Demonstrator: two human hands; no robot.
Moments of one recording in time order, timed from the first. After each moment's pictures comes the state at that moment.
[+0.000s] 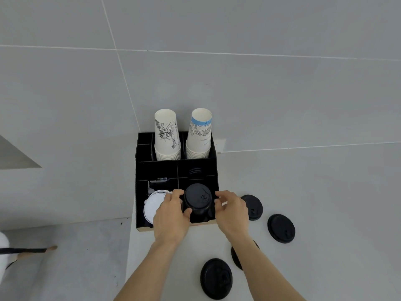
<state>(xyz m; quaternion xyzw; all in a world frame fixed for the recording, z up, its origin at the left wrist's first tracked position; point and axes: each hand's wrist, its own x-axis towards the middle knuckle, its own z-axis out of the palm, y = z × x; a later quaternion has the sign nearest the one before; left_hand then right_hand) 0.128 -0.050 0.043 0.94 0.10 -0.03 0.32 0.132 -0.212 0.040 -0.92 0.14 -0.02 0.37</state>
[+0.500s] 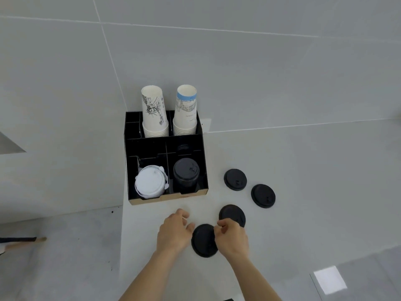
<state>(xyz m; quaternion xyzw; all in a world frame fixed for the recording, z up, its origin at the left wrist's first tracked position) 0.029 -0.068 -0.002 0.90 0.10 -0.23 0.36 -0.007 -0.232 -0.003 -0.88 0.29 0.14 0.35</state>
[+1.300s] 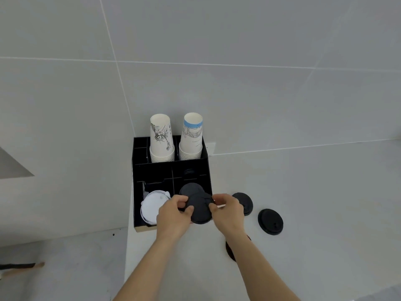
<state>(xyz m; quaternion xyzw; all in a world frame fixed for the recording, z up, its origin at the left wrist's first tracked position) 0.108 -0.055 0.062 0.87 0.12 -0.07 0.48 0.101 -0.205 0.070 -0.86 0.22 0.01 0.46</state>
